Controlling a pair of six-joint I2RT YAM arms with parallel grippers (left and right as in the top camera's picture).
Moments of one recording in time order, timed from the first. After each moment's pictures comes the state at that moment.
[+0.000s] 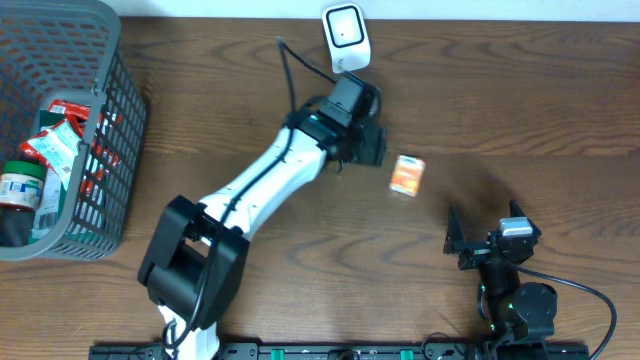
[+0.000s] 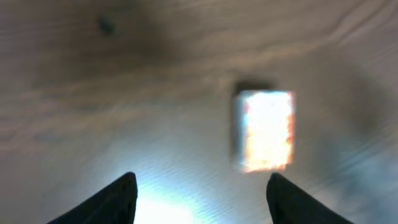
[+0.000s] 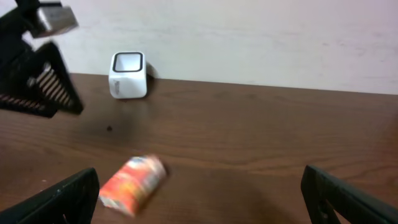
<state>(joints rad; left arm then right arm) -0.62 1.93 1.50 -0.61 0.19 -0.38 0.08 0.01 0.01 -0.07 -0.02 -0.01</state>
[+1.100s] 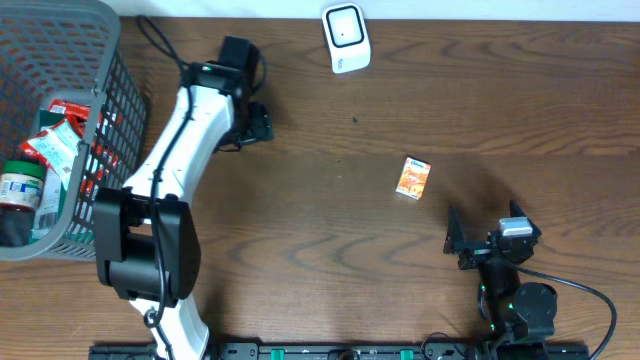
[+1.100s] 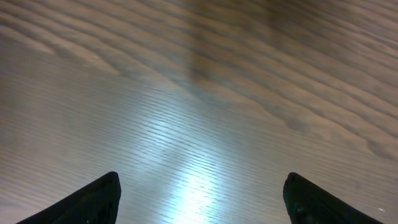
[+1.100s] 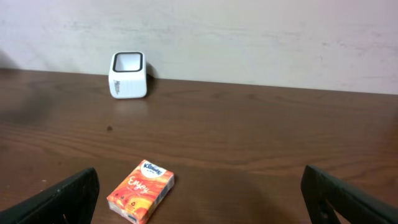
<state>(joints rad) -0.20 1.93 1.61 -1.07 -0.11 -0.47 0.08 0.01 0.01 -0.07 -0.02 -0.01</state>
